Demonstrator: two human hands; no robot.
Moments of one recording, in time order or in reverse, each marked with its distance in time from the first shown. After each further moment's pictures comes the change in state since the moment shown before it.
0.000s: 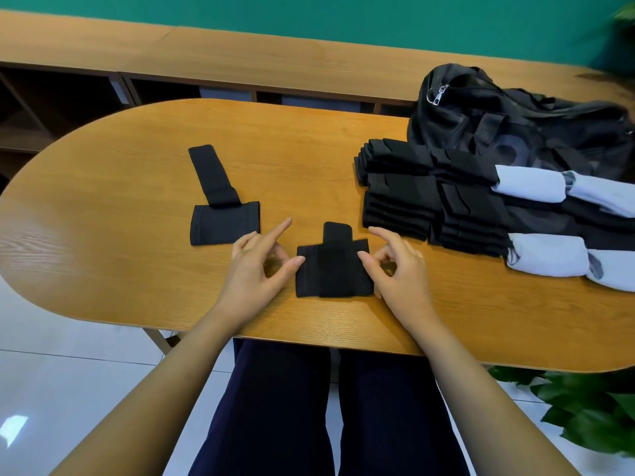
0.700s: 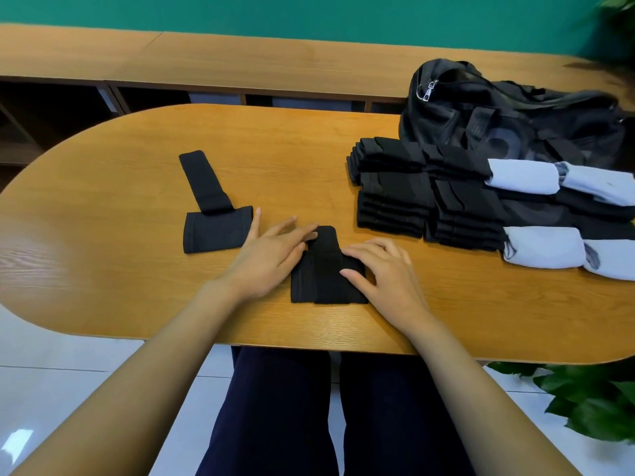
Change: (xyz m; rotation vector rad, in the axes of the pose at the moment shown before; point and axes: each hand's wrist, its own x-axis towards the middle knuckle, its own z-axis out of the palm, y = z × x) left_hand 0.052 -0.005 0.004 0.455 -0.484 0.102; right_hand 0.000 0.002 0.002 -0.306 -0.209 -0.120
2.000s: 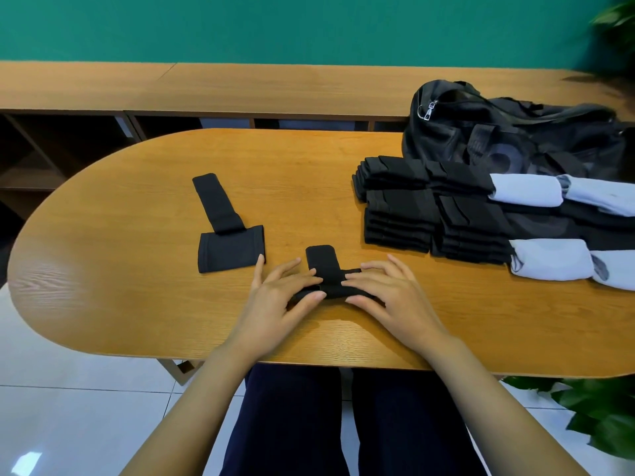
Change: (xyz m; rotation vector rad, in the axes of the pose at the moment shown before) left_hand -0.049 0.026 0.014 -0.205 0.268 -0.053; right_hand -0.006 -0.003 -0.005 0.019 -0.061 -0.142
